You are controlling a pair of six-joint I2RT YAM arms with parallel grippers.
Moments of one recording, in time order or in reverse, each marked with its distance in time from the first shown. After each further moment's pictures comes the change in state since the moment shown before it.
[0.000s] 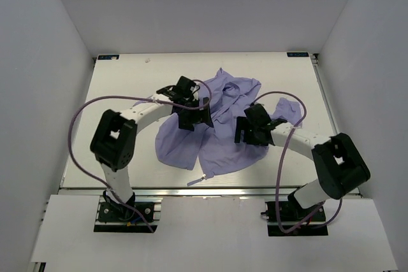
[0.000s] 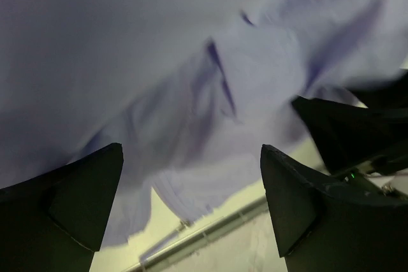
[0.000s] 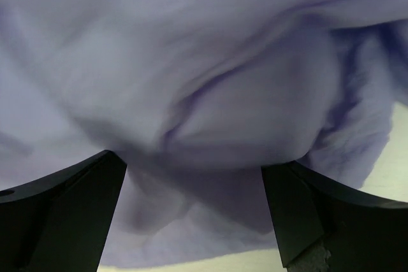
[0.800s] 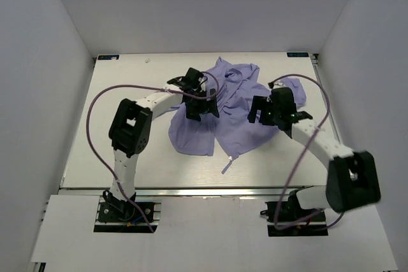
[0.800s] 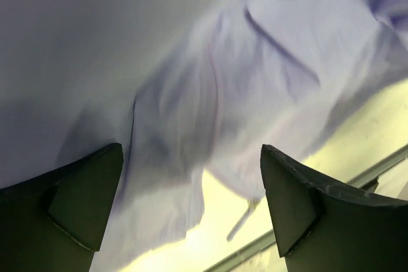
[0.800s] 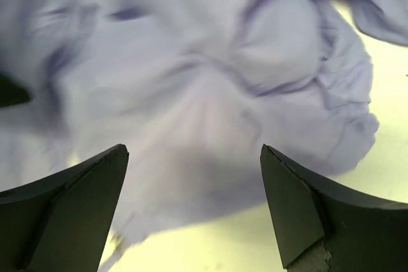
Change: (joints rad) left arm 0.008 0.332 0.329 -0.021 0.011 0.029; right arm -0.293 -0.059 0.078 0.087 -0.148 -0.217
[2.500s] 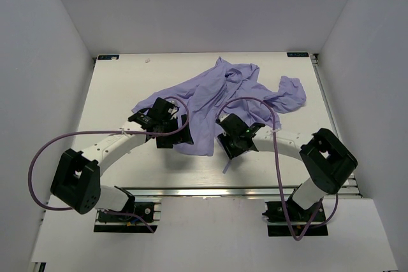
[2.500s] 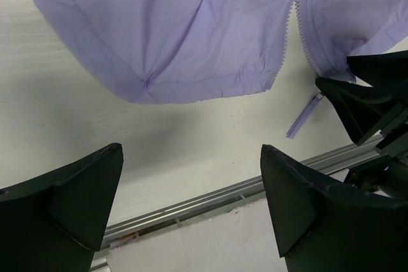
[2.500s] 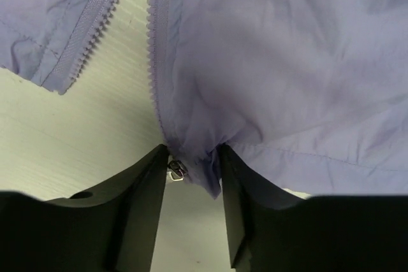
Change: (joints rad) left arm 0.000 -0.760 -0.737 0.003 -0.145 -0.075; right arm 0.544 0.176 0.011 -0.183 0.131 -0.139
